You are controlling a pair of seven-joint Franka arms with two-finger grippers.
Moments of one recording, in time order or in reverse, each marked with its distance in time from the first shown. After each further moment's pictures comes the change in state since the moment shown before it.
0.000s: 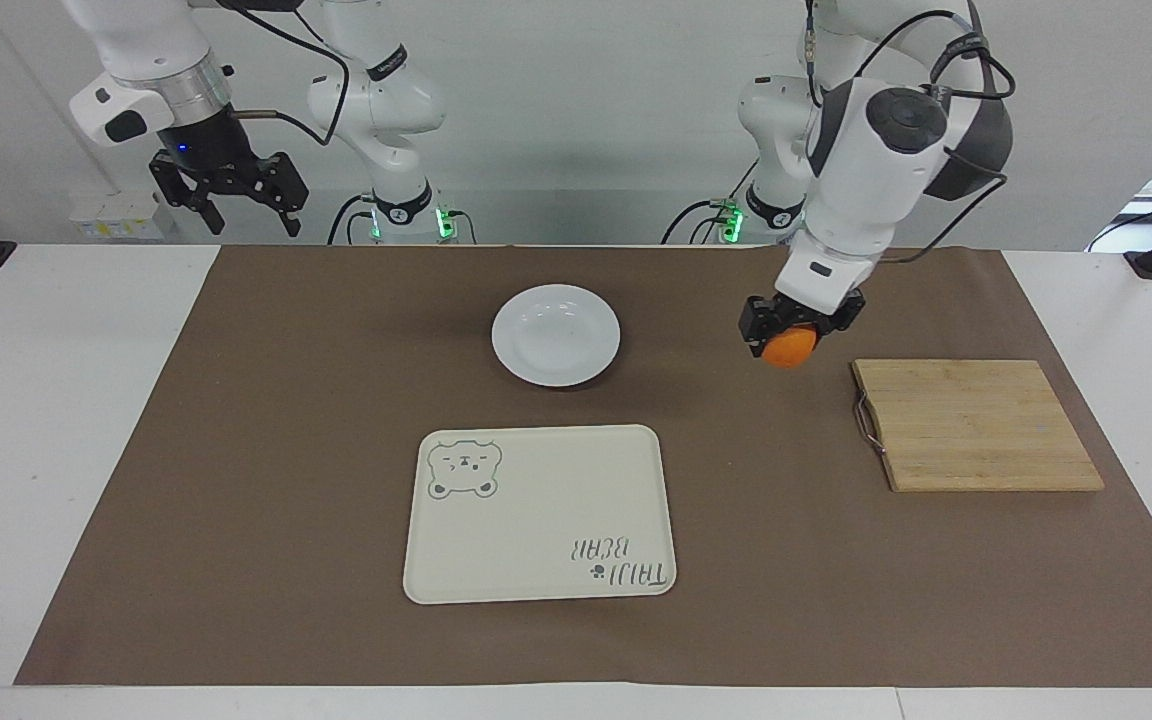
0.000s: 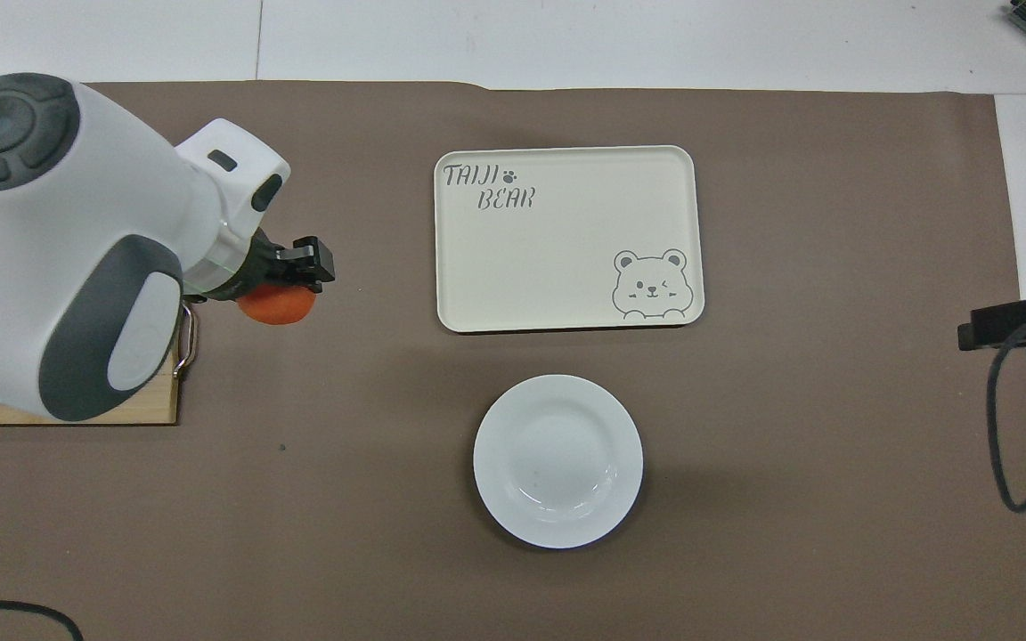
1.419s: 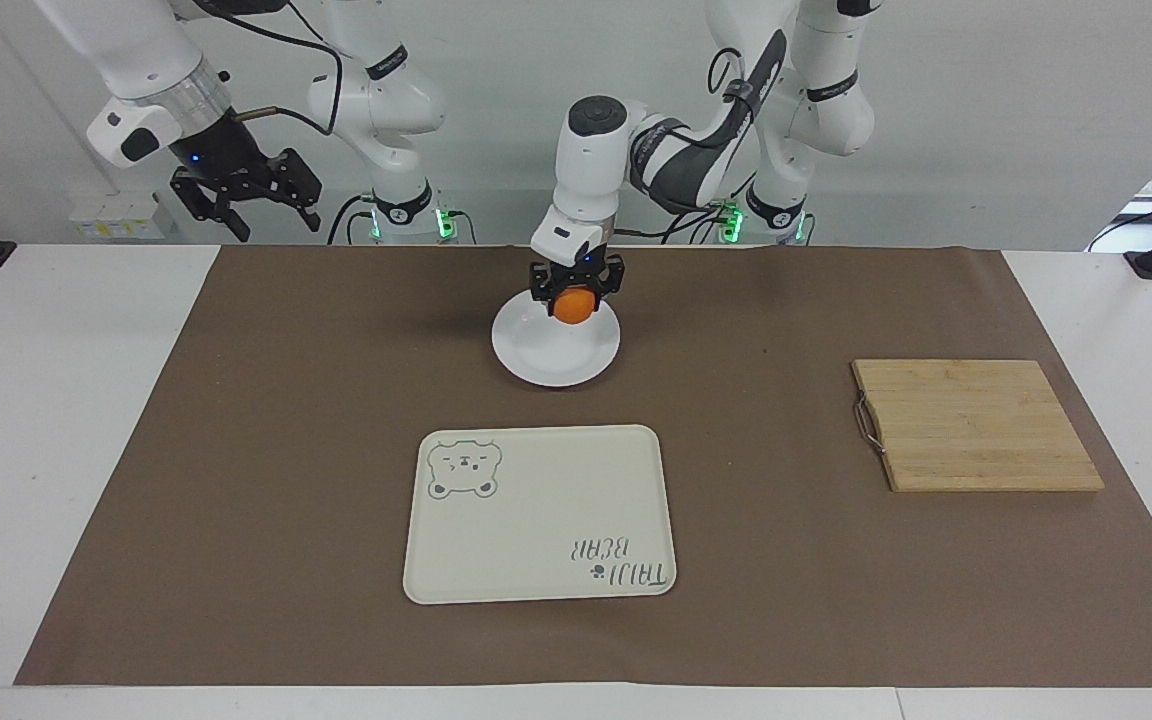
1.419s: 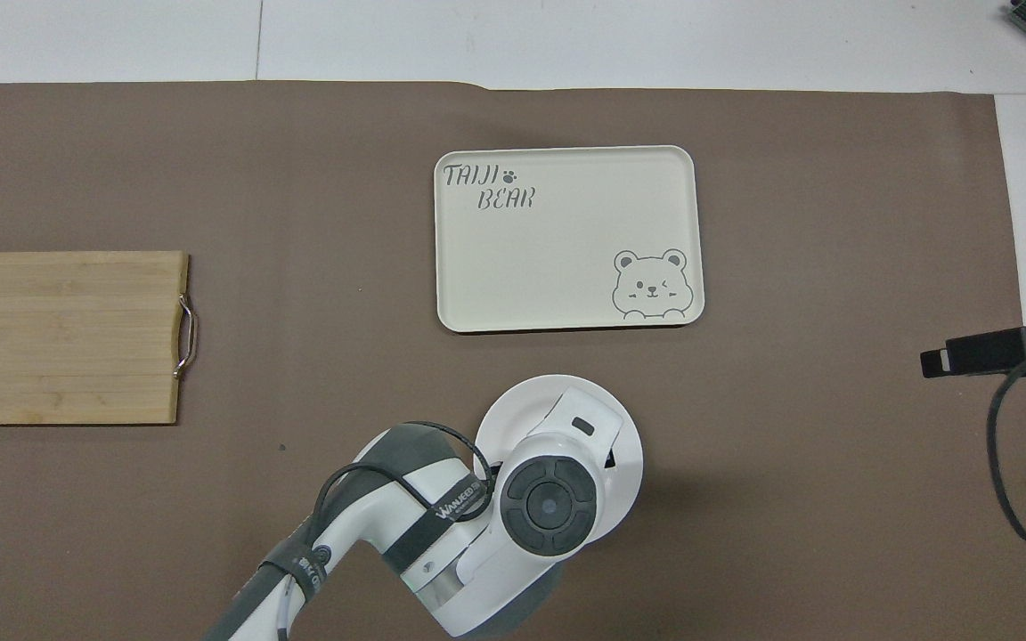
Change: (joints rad) left arm -0.521 0.087 -0.003 -0.377 0.000 0.542 -0.538; right arm -0.041 -0.035 -0.013 -0.093 0.182 -0.001 -0.122
